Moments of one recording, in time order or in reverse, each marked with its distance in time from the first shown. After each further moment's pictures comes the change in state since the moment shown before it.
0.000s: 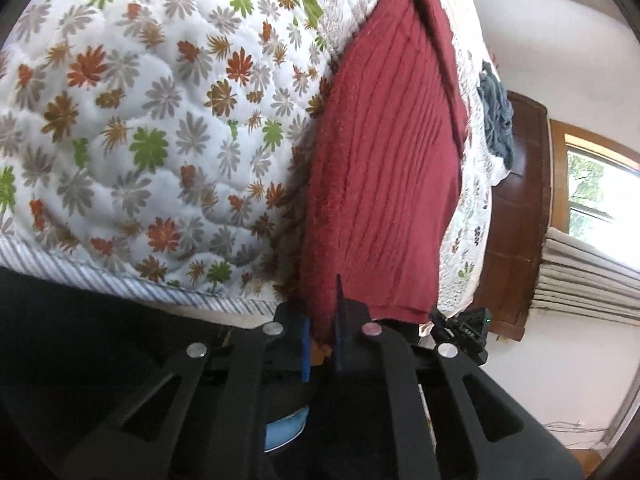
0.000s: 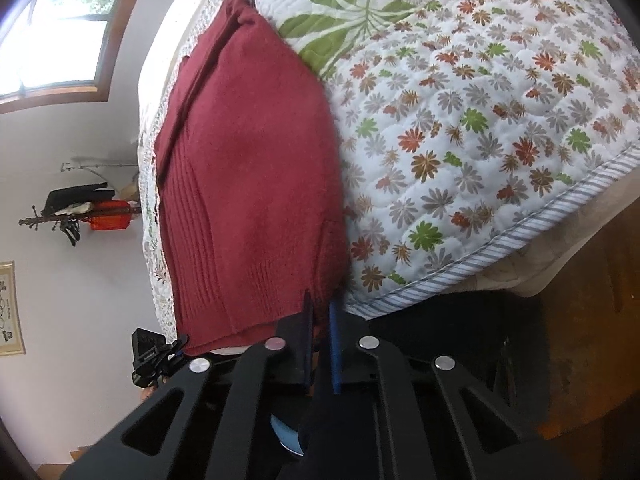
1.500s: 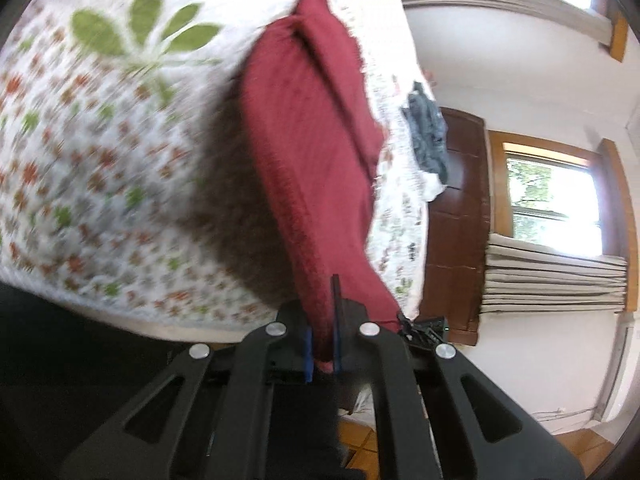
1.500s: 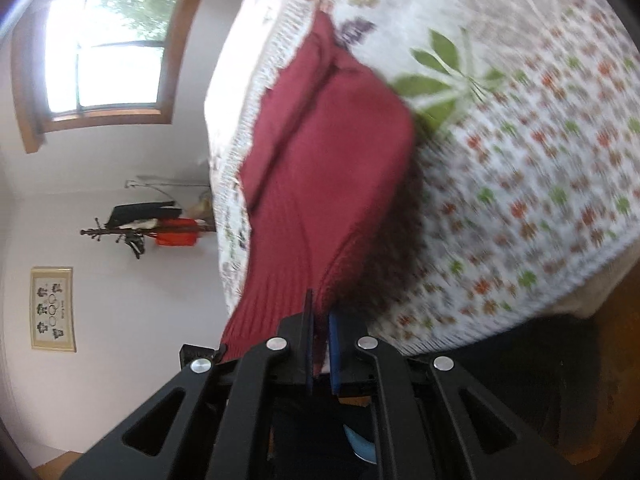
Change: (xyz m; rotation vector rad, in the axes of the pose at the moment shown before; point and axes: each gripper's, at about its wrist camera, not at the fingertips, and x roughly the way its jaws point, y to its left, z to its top) left arm -0.051 -0.081 -0.002 0.075 -0.114 -0.214; right arm -0.056 0.067 0.018 -0.016 -0.094 0.259
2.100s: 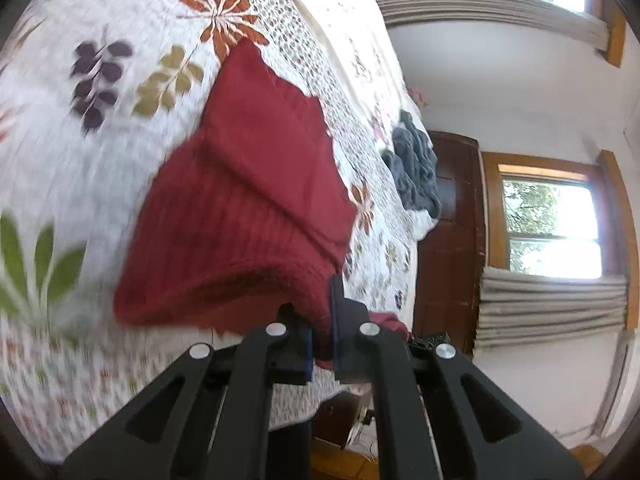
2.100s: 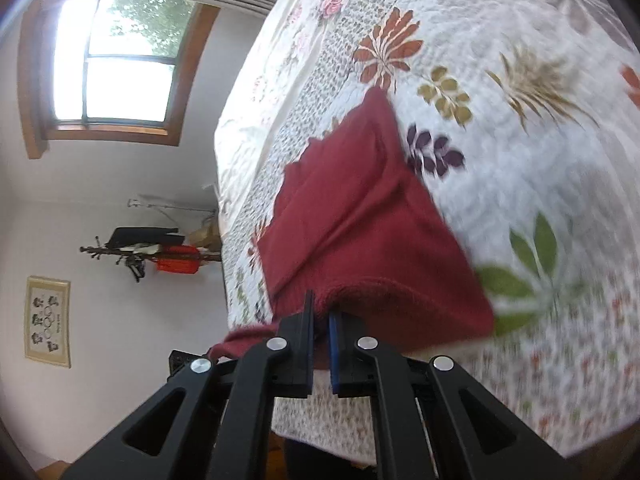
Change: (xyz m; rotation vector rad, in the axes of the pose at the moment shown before) left arm 0.045 -0.074 0.176 0.022 -0.053 0.023; right arm 0.030 0.062 0.167 -0.046 -0.069 -0.022
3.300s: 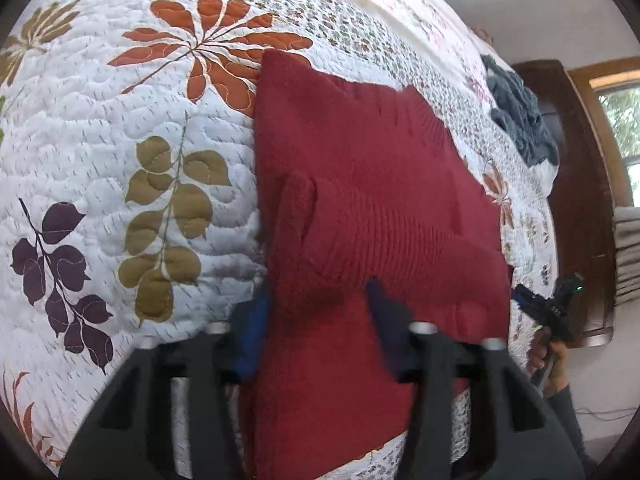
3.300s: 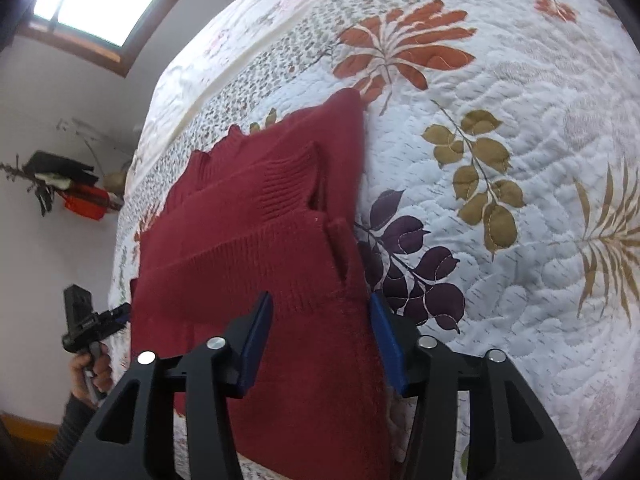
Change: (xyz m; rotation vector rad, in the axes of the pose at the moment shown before) left arm 0.103 0.023 0.102 0.331 0.067 0.499; right arm 0.125 -0.026 0.079 -0.304 0.058 -0.352
